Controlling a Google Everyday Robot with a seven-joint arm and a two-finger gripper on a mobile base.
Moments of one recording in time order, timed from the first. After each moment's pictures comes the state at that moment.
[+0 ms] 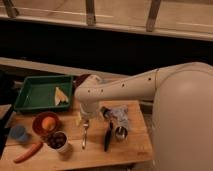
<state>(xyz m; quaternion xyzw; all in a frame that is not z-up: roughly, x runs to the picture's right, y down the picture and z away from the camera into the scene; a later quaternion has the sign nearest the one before) -0.072 0.171 0.761 -0.31 0.18 0.57 0.74</state>
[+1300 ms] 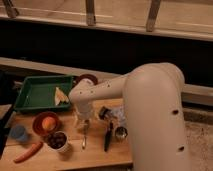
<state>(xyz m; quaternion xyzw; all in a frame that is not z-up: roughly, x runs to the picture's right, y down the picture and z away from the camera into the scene) -0.095 0.190 0.827 -0.30 0.23 0.58 0.72</state>
